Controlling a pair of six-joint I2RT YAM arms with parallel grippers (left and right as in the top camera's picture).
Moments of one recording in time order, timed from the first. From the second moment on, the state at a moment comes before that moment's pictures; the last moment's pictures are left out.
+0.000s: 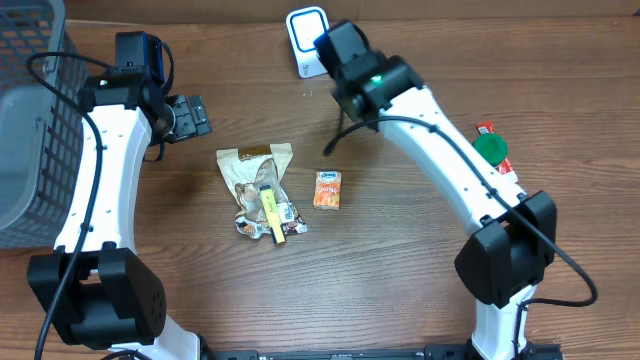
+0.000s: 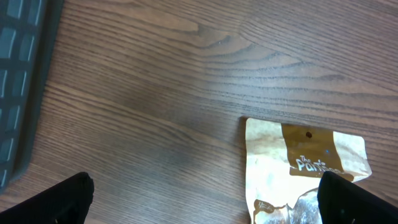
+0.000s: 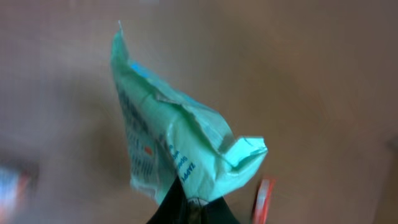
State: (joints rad) left arm 0.06 1.77 1.60 -1.07 -0.10 -0.28; right arm 0.54 2.04 1.95 -1.06 0.46 -0.19
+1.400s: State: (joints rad) left arm 0.06 1.77 1.60 -1.07 -0.10 -0.28; right arm 0.26 2.07 1.43 -0.90 -0.04 0.28
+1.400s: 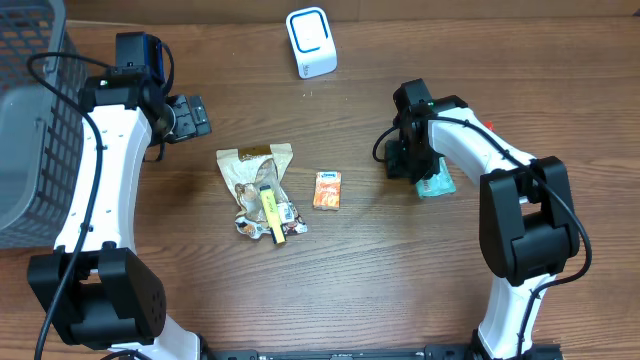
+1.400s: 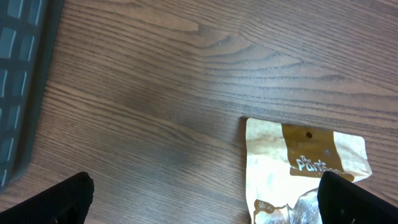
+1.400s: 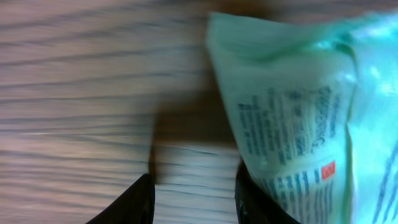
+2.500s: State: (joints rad) left arm 0.06 1.77 1.60 -1.07 -0.10 -0.28; right arm 0.40 2.02 1.55 -0.94 -0.39 0.37
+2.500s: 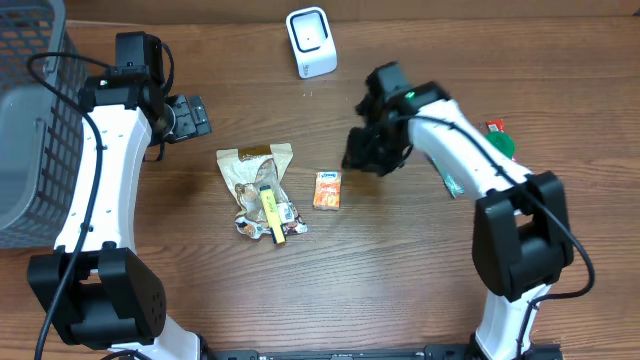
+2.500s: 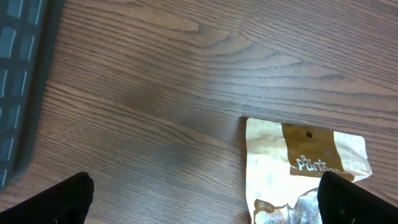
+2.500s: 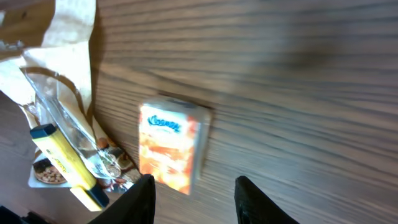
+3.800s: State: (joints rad) left arm 0.06 1.77 1.60 -1.07 -0.10 -0.28; right arm 0.44 2.01 1.27 -0.56 -0.50 0.54
